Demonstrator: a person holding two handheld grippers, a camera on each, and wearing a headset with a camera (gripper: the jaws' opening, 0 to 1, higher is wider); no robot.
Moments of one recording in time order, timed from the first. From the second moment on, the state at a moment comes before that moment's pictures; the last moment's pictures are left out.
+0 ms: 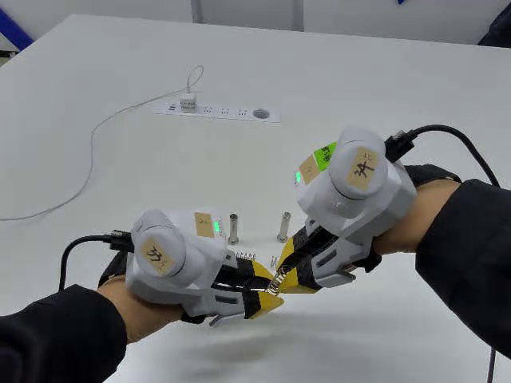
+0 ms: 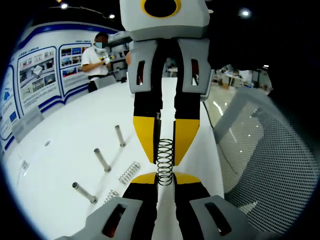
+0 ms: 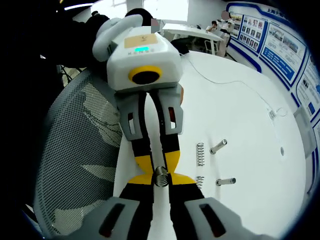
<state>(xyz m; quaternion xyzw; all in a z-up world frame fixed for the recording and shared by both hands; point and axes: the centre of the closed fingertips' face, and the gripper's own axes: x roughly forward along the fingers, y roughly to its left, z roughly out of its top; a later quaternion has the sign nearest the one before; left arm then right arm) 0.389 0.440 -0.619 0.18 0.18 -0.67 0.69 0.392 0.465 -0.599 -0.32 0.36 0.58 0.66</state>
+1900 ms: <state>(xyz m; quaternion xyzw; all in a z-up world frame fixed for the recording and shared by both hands) 0.414 0.518 -0.602 0.11 0.19 -0.57 0.79 0.493 0.340 -0.593 -0.36 0.45 0.42 0.70</state>
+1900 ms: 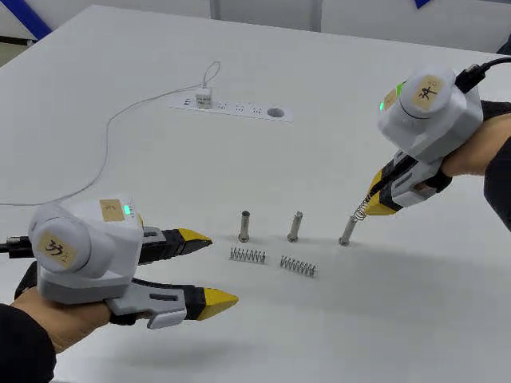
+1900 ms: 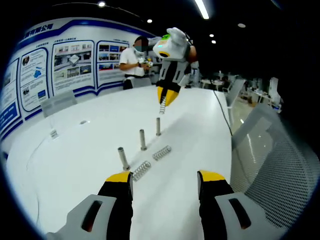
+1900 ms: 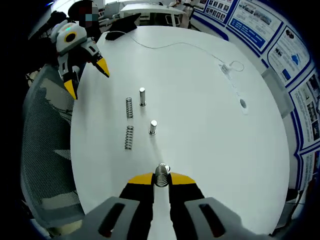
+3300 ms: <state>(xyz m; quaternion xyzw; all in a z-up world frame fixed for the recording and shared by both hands) 0.418 0.519 -0.607 0.10 0.20 -0.57 0.79 0.504 0.336 -0.666 -0.36 0.52 0.38 0.67</state>
